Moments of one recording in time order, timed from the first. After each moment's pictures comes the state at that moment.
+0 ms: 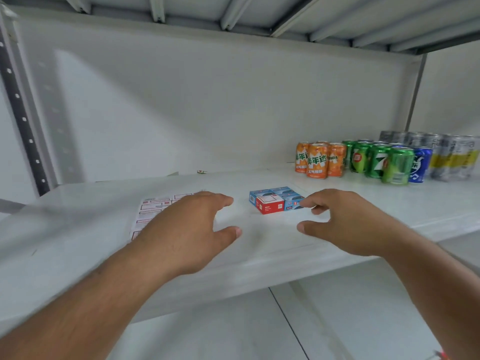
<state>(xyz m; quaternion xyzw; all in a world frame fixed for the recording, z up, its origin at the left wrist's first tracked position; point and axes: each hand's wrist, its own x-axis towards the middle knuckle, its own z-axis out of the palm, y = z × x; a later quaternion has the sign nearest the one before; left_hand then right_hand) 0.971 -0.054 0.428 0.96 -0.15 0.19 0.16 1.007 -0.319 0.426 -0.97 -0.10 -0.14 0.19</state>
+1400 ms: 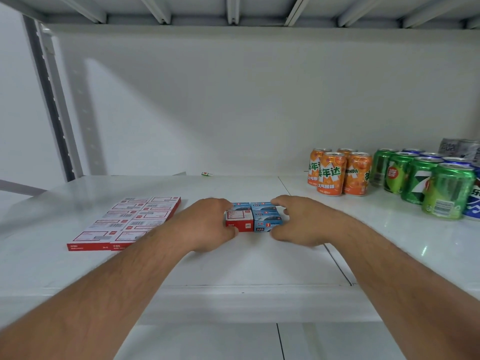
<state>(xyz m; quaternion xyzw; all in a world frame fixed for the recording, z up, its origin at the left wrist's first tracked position) 1.088 -0.169 0.423 0.99 0.01 0.09 0.12 1.142 -0.367 0.434 -0.95 -0.24 0.02 0.19</state>
